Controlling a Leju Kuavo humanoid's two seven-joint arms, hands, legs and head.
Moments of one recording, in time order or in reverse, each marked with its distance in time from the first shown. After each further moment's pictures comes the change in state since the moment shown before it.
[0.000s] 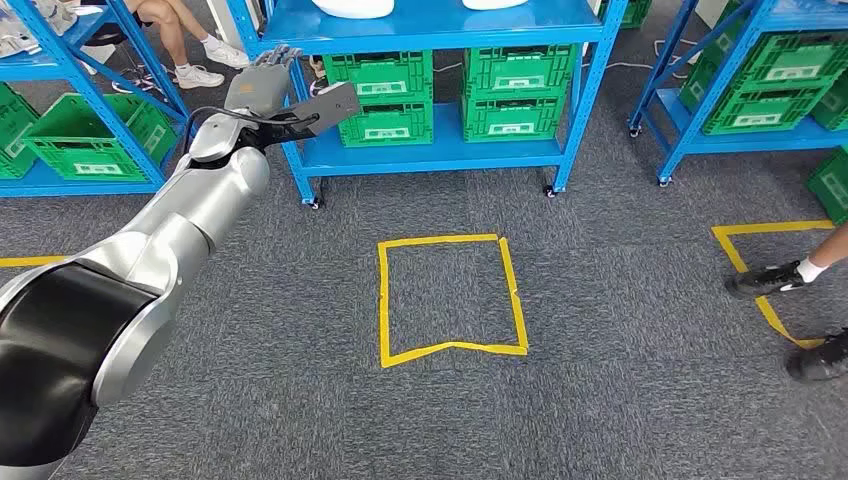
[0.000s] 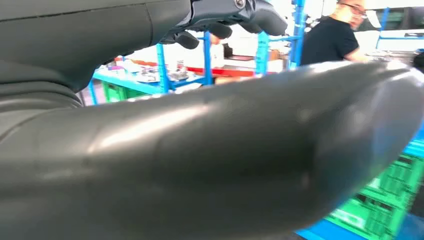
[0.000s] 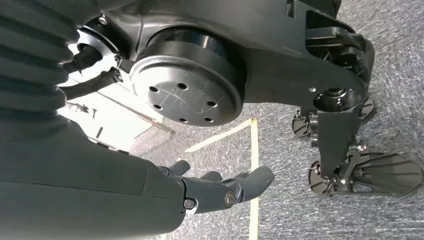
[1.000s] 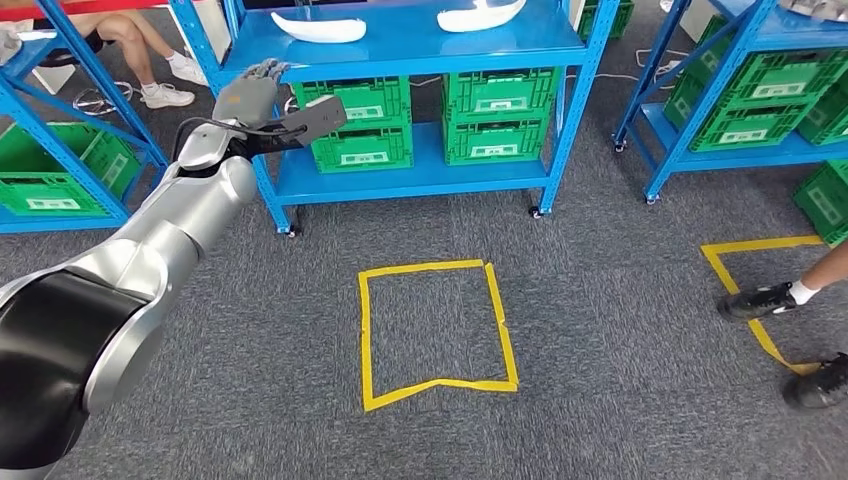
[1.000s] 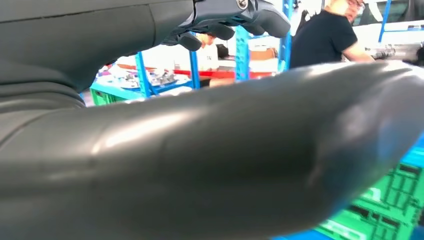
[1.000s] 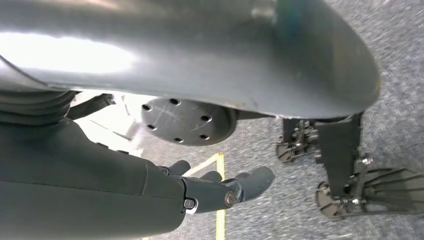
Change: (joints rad) left arm 0.022 0.025 0.000 0.002 -0.023 -0.011 0.003; right arm 0.008 0.003 -0.056 0.000 -0.086 0.000 0.007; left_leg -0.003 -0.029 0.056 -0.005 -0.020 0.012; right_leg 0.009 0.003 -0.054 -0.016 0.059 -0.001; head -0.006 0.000
